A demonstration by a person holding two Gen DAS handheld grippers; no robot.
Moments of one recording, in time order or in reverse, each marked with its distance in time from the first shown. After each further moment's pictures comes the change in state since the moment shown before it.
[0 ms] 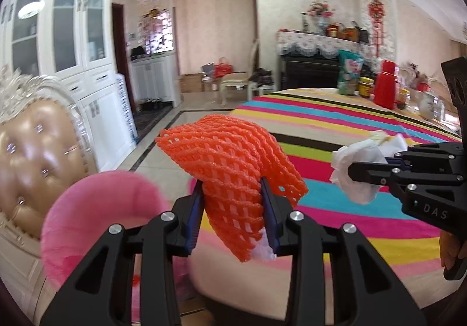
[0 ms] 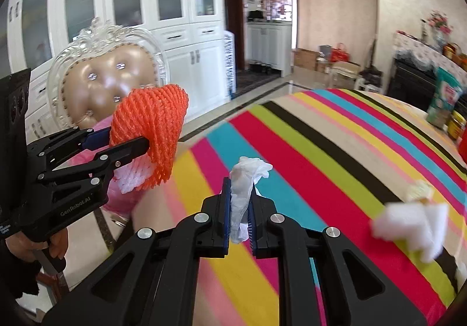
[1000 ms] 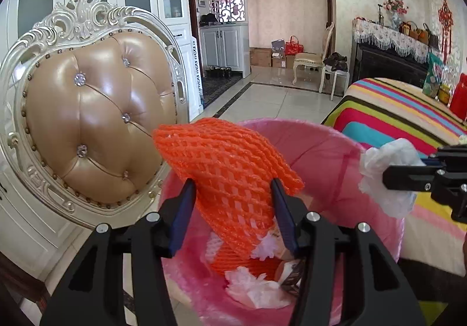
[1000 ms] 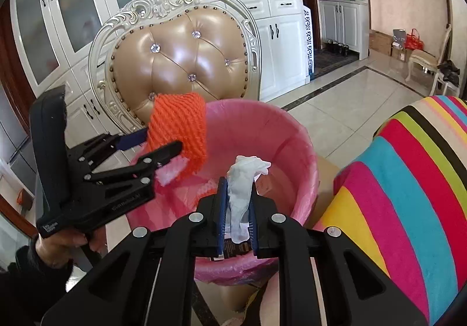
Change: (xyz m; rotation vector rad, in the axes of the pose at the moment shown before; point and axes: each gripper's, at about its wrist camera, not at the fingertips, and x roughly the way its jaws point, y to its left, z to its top) left arm 0.037 0.209 -0.048 -0.141 0.127 0.272; right arm 0.141 0.148 0.054 -0.071 0.131 0.331
